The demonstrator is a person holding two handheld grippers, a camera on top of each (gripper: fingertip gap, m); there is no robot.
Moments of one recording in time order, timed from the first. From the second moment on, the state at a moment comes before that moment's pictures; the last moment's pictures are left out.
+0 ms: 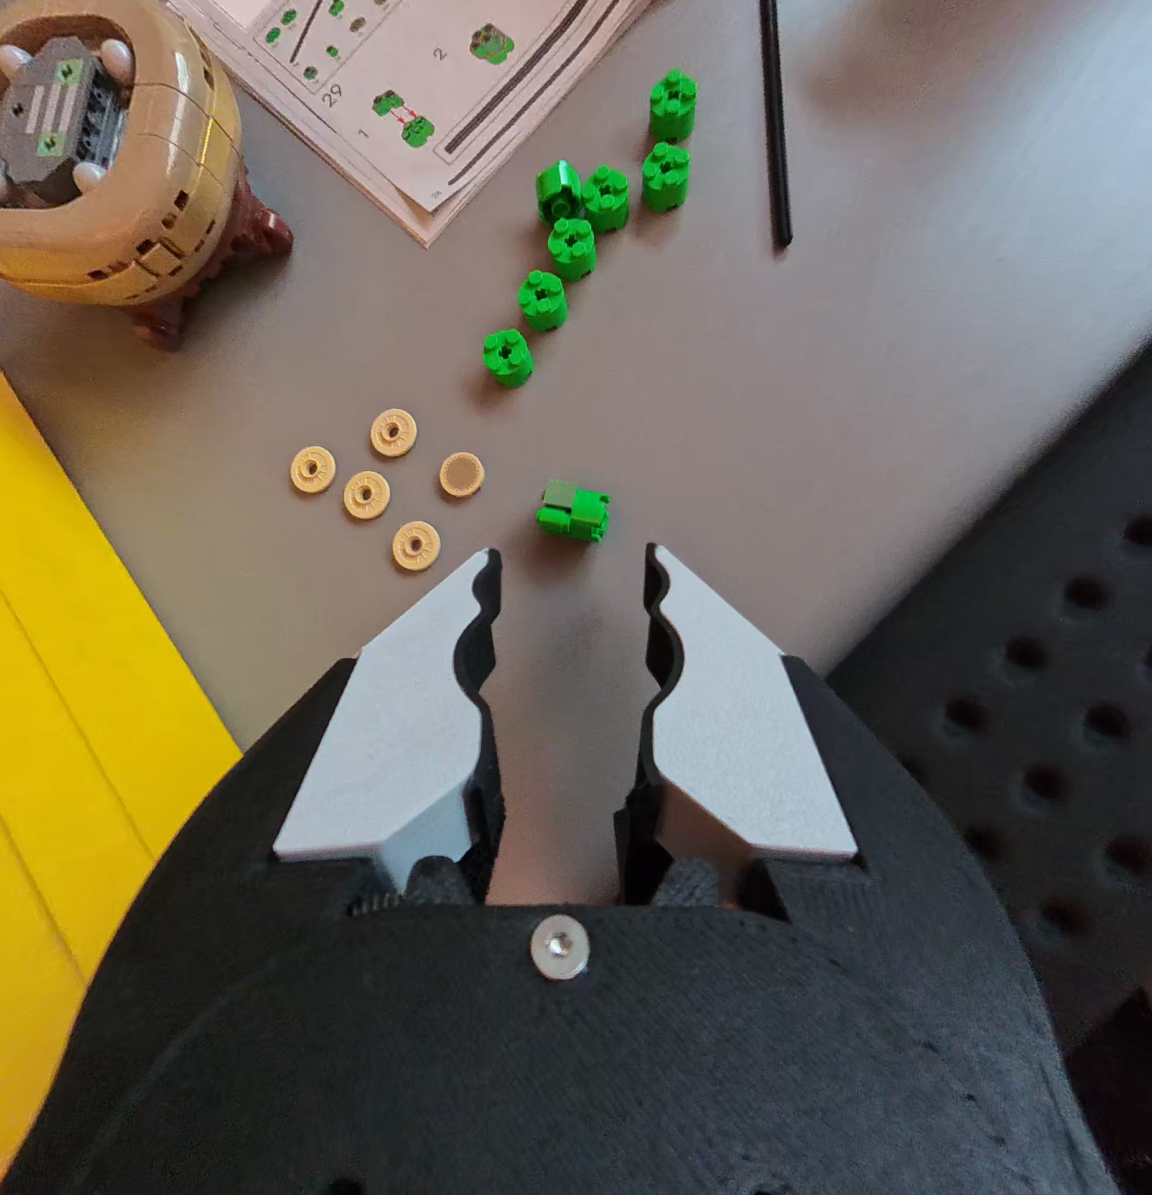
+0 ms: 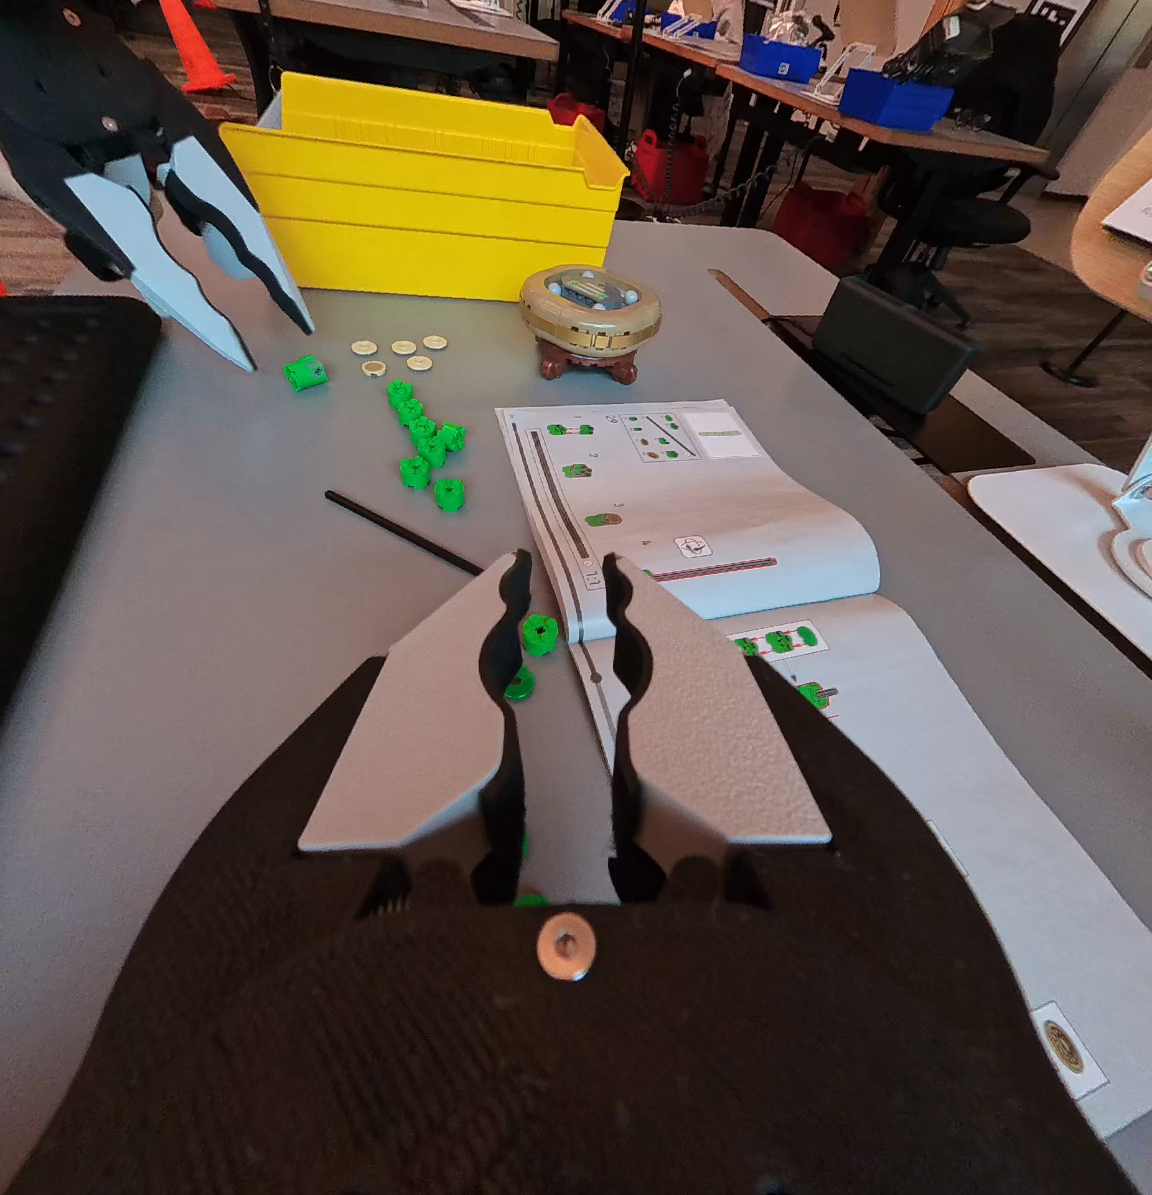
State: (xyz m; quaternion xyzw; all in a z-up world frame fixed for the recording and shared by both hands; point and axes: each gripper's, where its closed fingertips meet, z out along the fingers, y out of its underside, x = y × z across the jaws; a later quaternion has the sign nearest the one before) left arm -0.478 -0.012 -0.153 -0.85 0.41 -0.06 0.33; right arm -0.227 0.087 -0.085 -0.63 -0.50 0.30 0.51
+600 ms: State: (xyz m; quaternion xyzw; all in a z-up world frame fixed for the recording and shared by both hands) left arm -0.456 0.008 -0.160 -0.89 0.35 -0.10 0.27; right arm -0.230 0.083 -0.091 -0.63 -0.52 0.29 0.50
